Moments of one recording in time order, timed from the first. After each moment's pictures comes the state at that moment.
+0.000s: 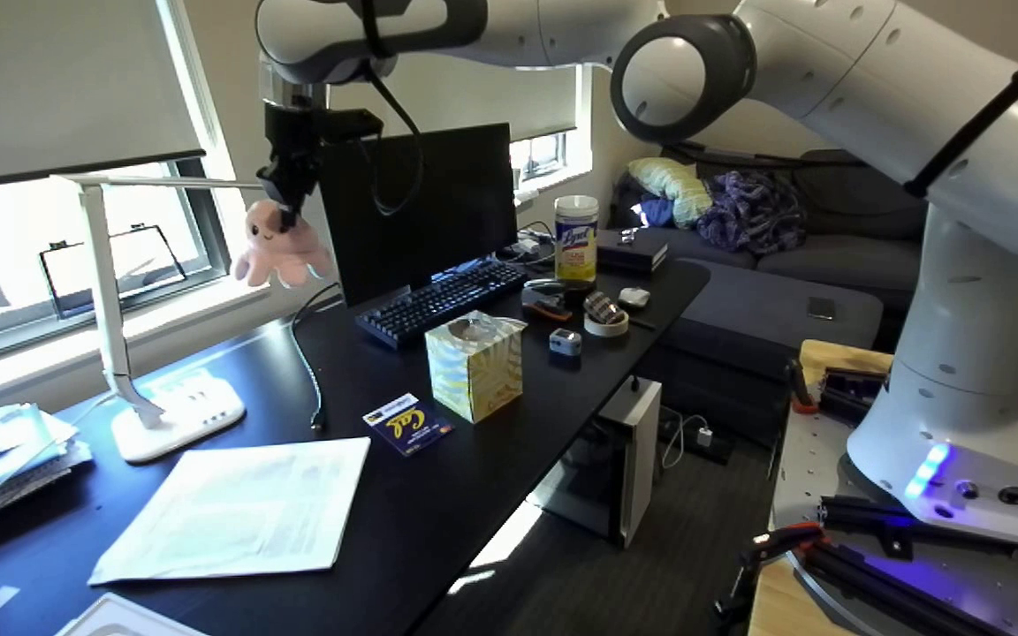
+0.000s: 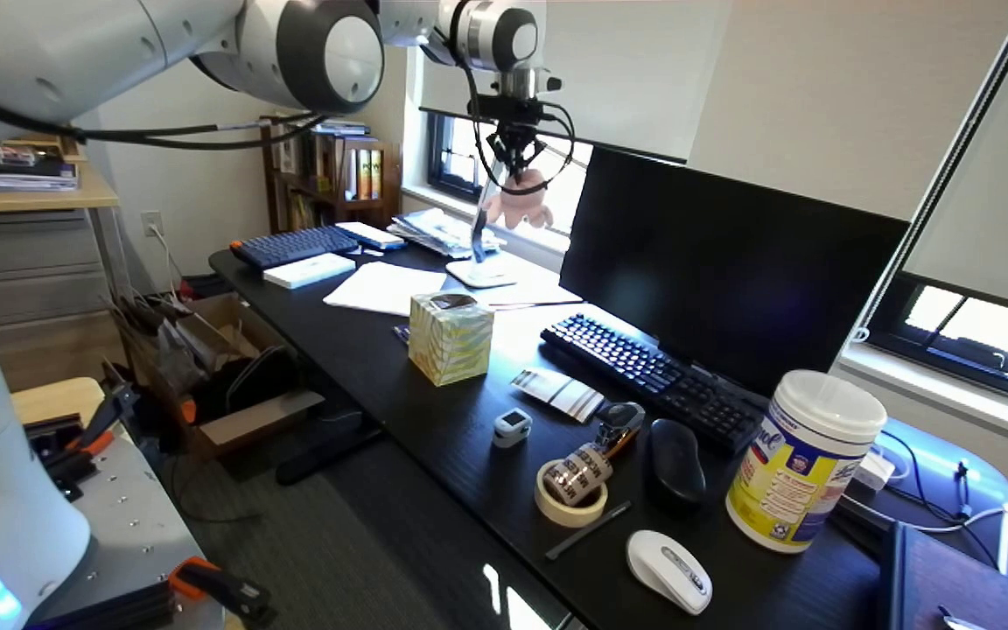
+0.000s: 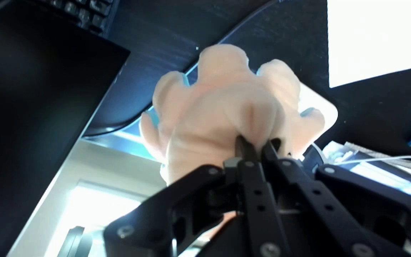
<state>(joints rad) 0.16 1.03 0.06 -0.57 -0.01 1.92 -0.13</state>
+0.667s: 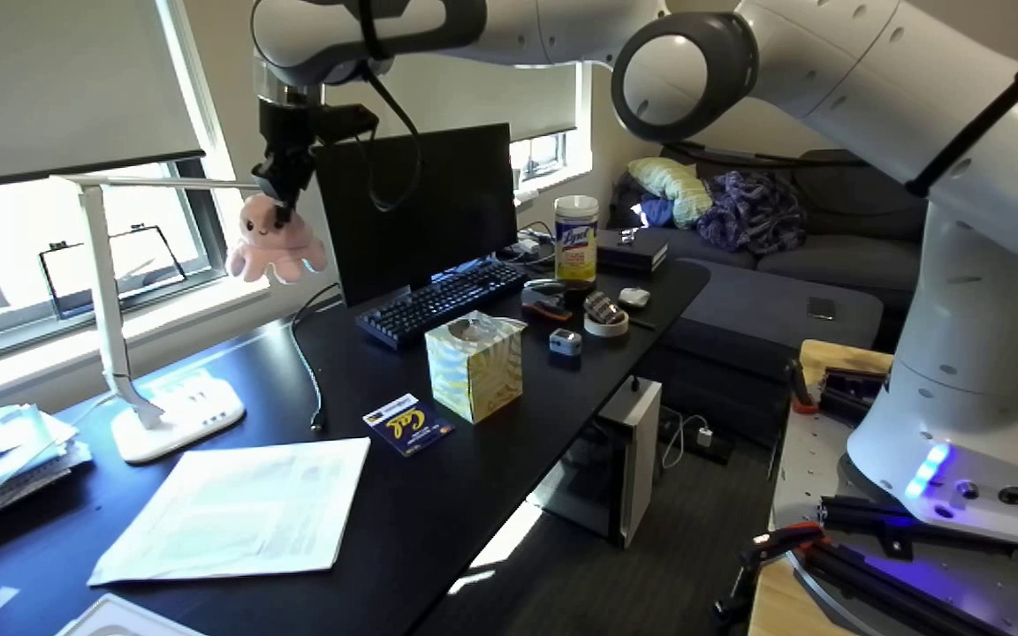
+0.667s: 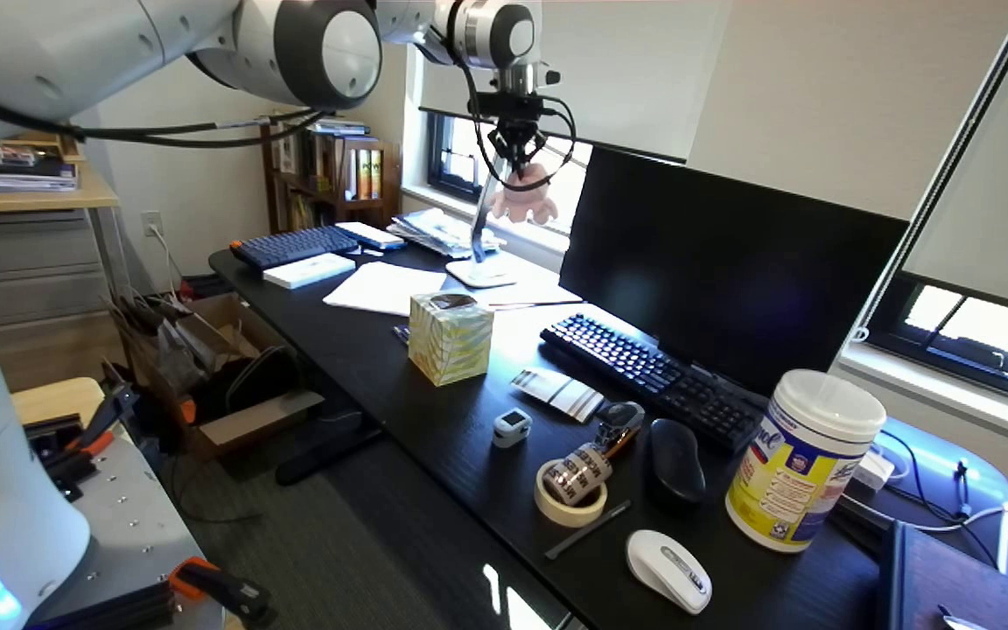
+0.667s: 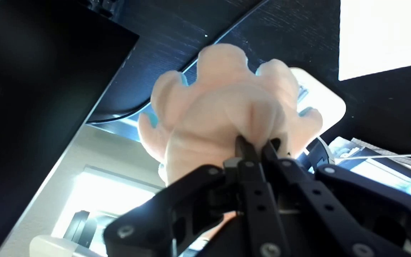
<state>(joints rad) 0.18 1.03 0.04 -0.58 -0.04 1.95 -0.14</state>
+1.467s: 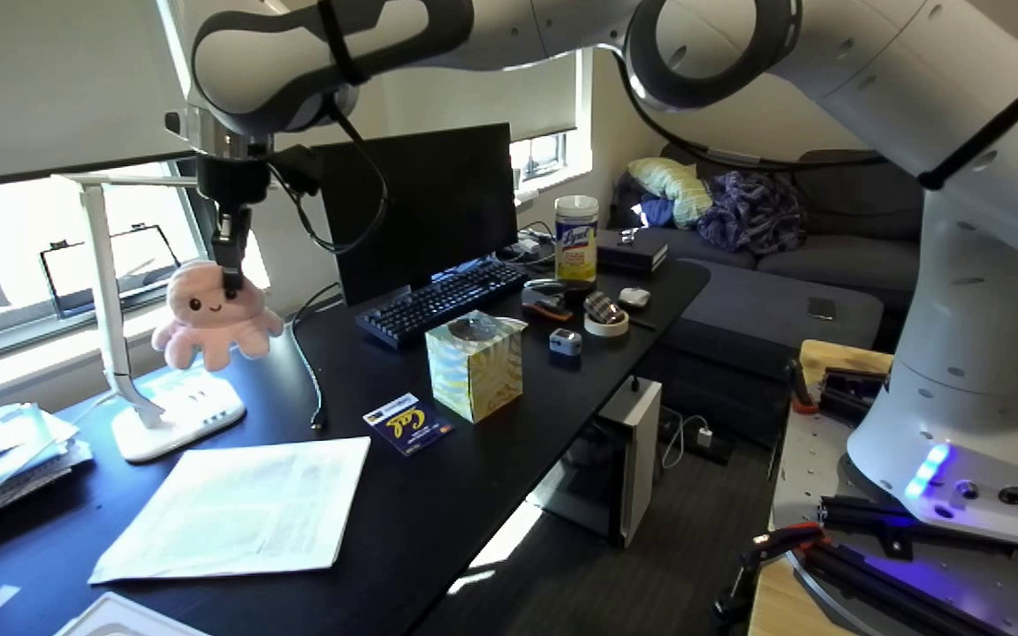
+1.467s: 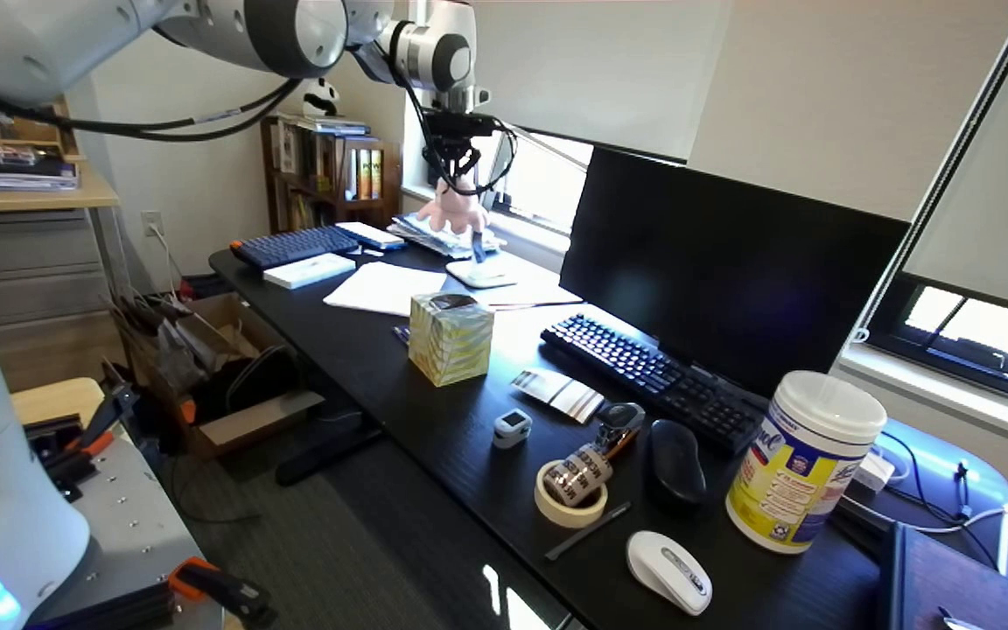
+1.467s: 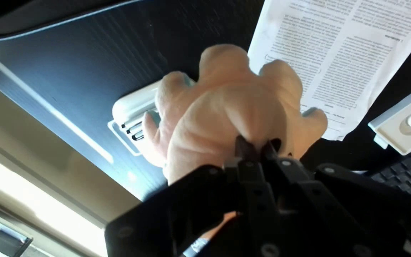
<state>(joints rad) 0.28 0.93 0.13 -0.86 -0.07 2.09 -0.48</state>
